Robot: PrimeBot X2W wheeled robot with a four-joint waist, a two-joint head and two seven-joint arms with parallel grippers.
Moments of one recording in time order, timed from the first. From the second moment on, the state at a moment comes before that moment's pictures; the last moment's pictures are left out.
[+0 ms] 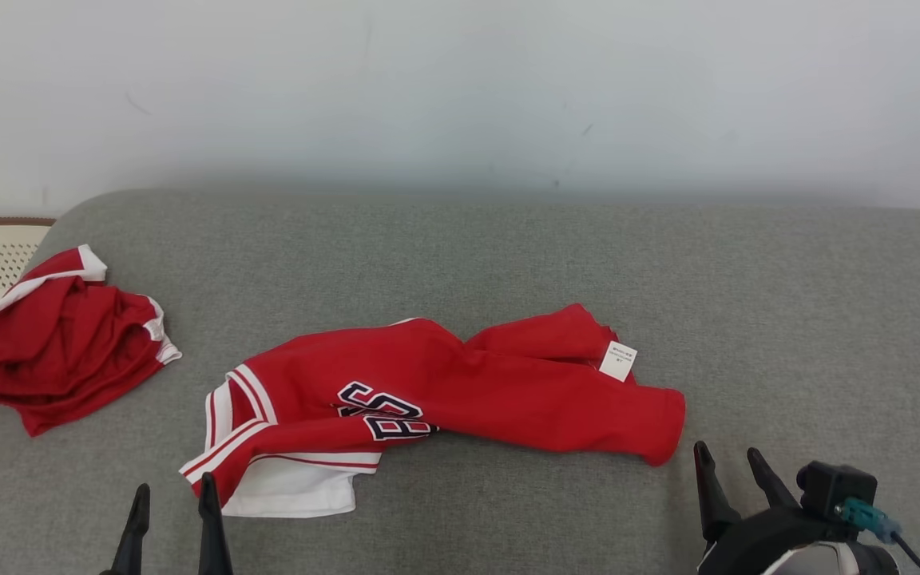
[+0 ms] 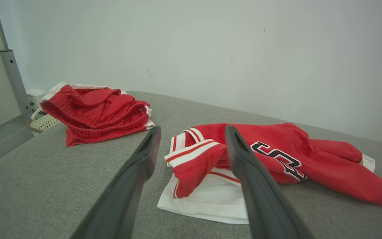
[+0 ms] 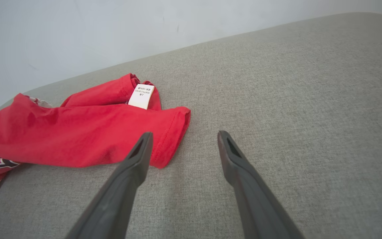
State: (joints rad) left arm 0.03 0.14 -0.11 -0.06 -0.31 0.20 -0.26; right arm -0.12 -0.05 0.07 0.31 0.21 0.13 -0.03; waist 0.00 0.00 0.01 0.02
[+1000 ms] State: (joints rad) left arm -0.02 0.06 -0.07 -0.01 -0.25 0.11 -0.26; right arm -0.54 -0.12 0.01 0.90 0.21 0.13 -0.08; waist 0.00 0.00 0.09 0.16
